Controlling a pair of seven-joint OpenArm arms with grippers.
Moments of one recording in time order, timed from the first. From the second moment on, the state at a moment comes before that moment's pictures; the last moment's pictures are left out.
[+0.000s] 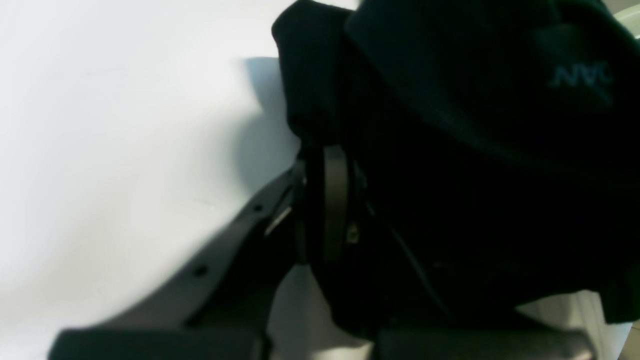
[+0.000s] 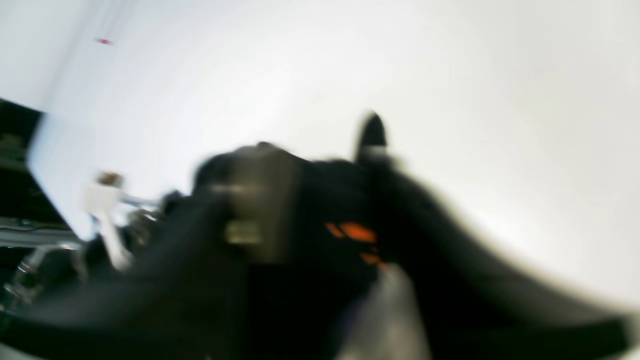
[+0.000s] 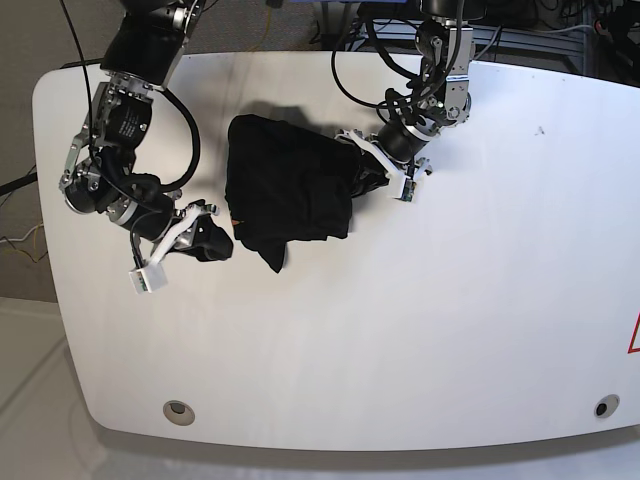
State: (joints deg) left arm 11.1 4.5 -0.9 76.4 -10.8 -28.4 13.9; right arm 6.3 8.2 21.2 98.8 51.2 27.0 -76.3
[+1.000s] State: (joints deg) left arm 11.2 4.5 -0.9 76.4 -10.8 -28.5 13.9; right arm -4.2 4.7 20.9 105.8 50.8 27.1 -77.8
